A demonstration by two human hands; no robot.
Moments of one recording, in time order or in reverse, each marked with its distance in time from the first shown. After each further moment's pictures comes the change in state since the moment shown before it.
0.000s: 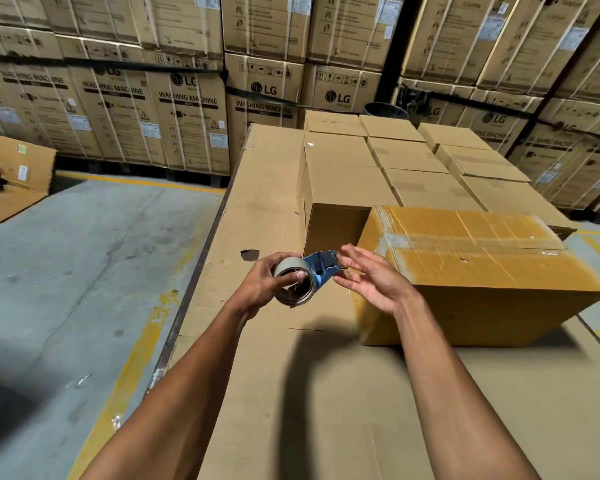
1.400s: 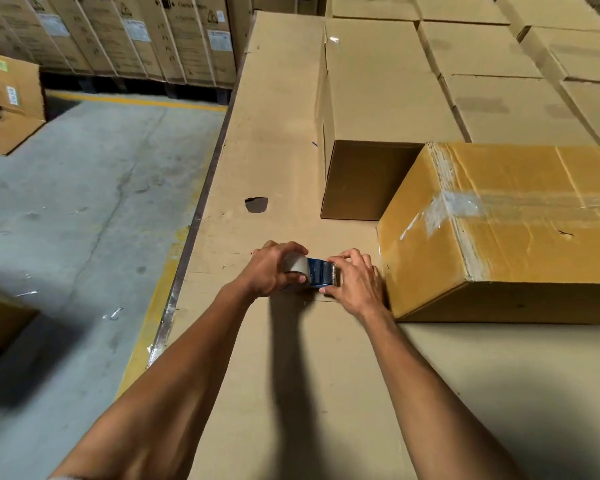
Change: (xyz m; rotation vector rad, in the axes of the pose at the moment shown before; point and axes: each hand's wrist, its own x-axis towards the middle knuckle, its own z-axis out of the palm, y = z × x) left_hand 0.070 -0.121 -0.031 0.774 -0.141 -0.200; right_hand 0.138 0.155 -0.038 -1.586 0.238 -0.255
